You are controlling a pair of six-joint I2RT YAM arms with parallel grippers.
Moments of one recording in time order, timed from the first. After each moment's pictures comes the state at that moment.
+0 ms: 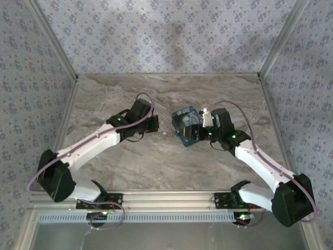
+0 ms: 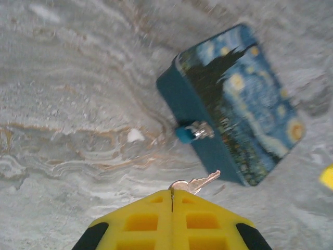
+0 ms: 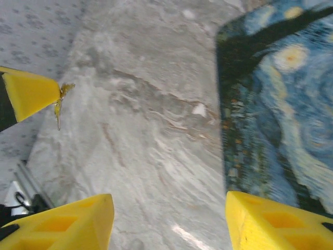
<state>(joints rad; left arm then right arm) -0.74 1.36 1.12 -0.55 -0.02 -0.68 0.47 1.10 0.73 -0.26 -0.45 0.49</state>
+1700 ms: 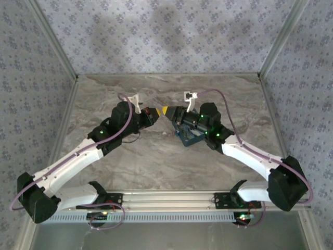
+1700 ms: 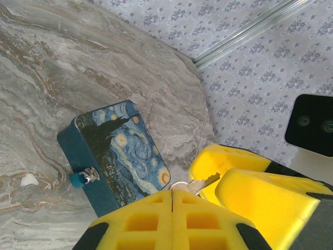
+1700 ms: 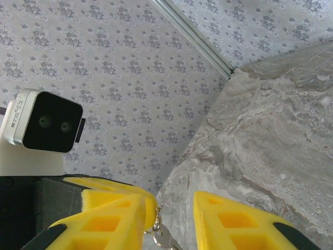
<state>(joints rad) -0.77 1.12 1.00 -0.24 0.01 -0.93 0.67 1.27 0.83 0.41 -0.36 0.80</state>
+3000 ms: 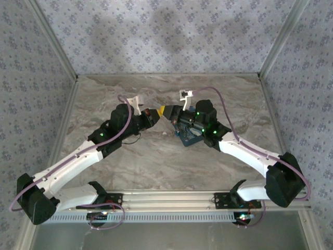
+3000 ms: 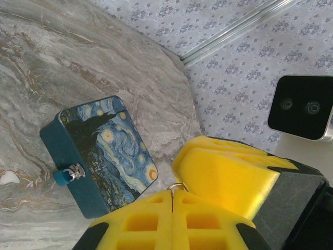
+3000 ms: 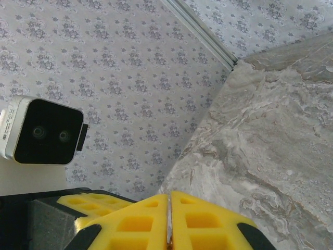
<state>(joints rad) -0.77 1.10 0.95 -0.16 0.05 -0.96 0.69 1.32 0.89 0.36 -0.36 0.79</state>
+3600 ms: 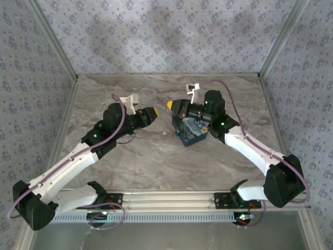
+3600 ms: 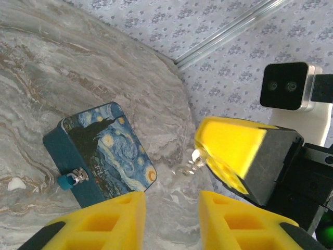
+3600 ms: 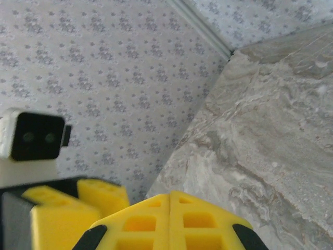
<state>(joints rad) -0.69 1.04 0.94 -0.18 0.15 -0.91 0.53 1.32 0.97 0.21 -0.60 0.75</state>
